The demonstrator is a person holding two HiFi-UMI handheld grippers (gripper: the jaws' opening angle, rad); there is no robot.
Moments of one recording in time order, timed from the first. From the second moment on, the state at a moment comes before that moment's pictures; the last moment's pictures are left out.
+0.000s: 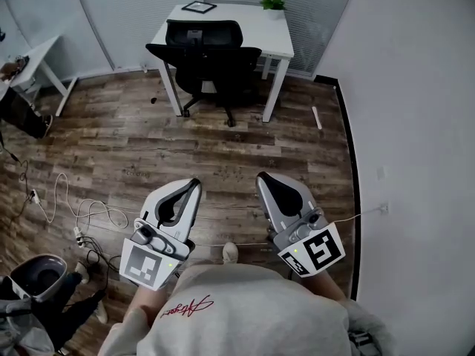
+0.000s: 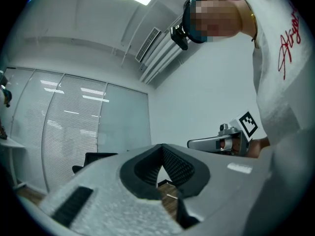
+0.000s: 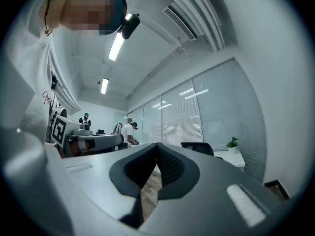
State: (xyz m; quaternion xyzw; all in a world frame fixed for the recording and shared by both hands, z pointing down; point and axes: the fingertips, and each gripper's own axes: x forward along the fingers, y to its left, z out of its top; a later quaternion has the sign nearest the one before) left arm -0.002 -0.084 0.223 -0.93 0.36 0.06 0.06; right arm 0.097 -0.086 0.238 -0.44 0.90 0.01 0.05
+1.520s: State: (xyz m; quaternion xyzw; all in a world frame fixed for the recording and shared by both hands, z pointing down) left arm -0.003 -0.113 0.234 -0.92 0.39 0.05 0.05; right arm 0.102 -0.113 0.249 -0.42 0.91 0.00 0.04
